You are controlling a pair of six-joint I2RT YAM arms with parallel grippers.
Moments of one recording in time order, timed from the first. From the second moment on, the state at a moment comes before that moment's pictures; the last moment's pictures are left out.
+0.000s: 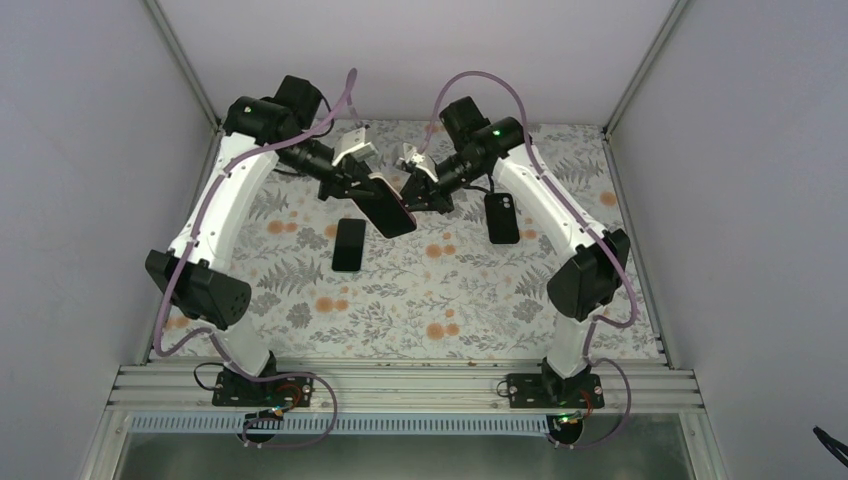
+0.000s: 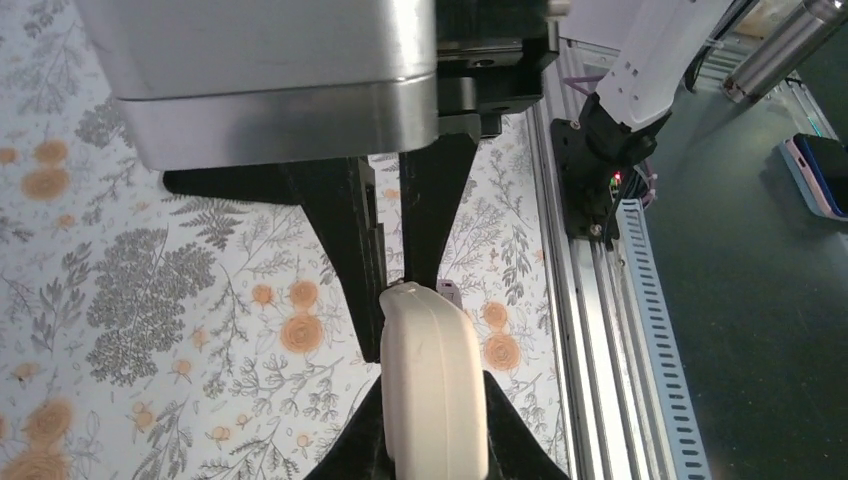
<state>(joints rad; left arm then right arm) -0.34 1.71 2.01 -1.50 0.95 0.90 0.58 1.86 1.97 -1.23 -0.95 -0.82</state>
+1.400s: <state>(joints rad) -0.72 1.67 1.65 -0.11 -0.15 0.80 0.31 1.89 2.10 -0.61 -0.69 -0.10</state>
